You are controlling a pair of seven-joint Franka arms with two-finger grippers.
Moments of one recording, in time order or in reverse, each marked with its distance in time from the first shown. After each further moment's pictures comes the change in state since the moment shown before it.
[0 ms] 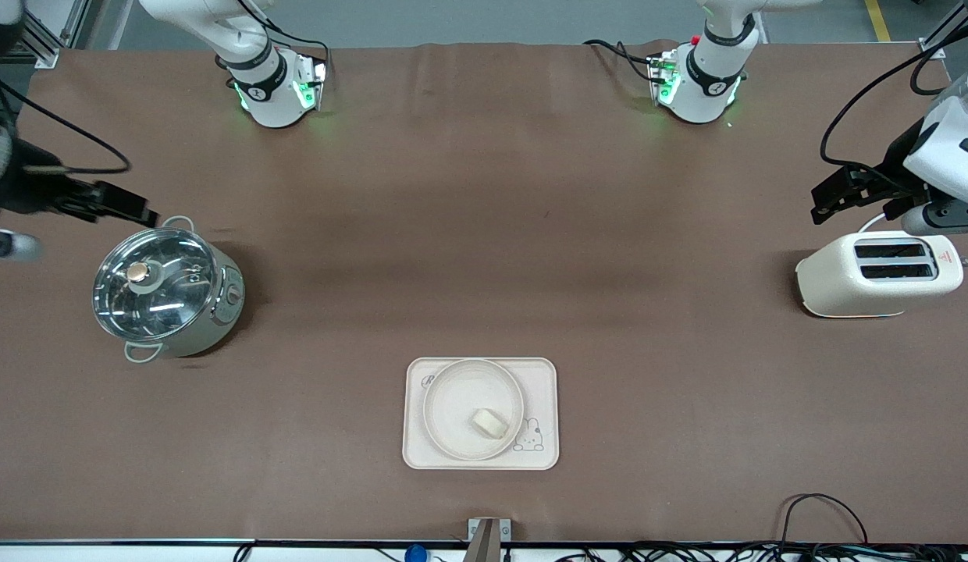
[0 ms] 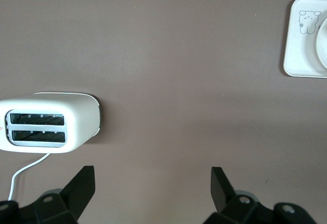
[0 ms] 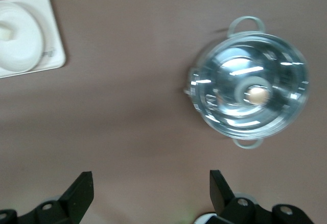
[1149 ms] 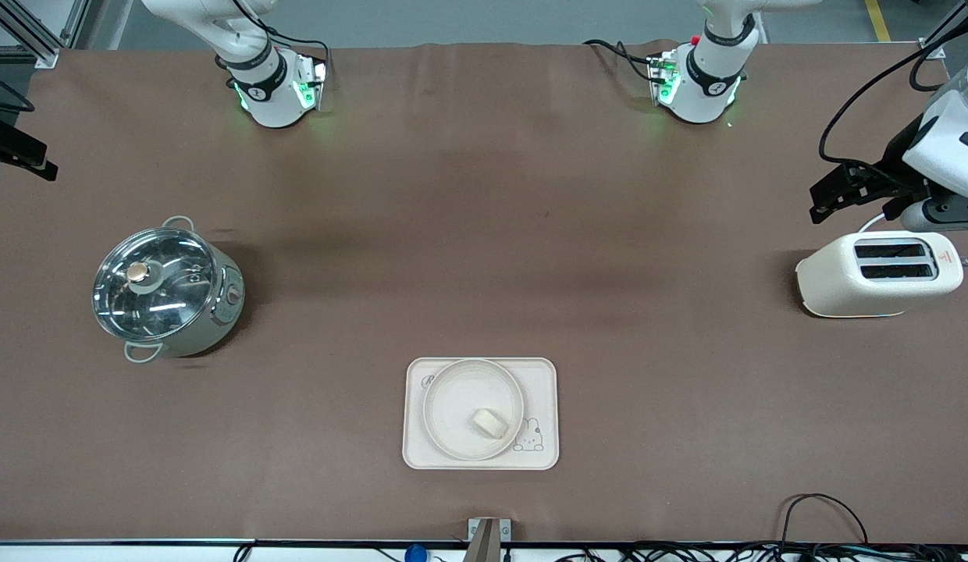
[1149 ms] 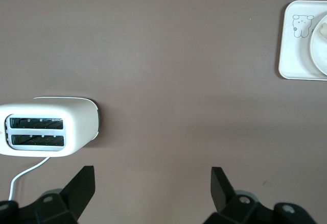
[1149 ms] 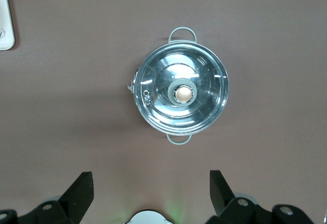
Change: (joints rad) left arm -0.001 0.000 -0.006 0.013 0.000 0.004 0.000; right arm -0.085 -0.111 0.005 -0.048 -0.152 -0.009 -0.242
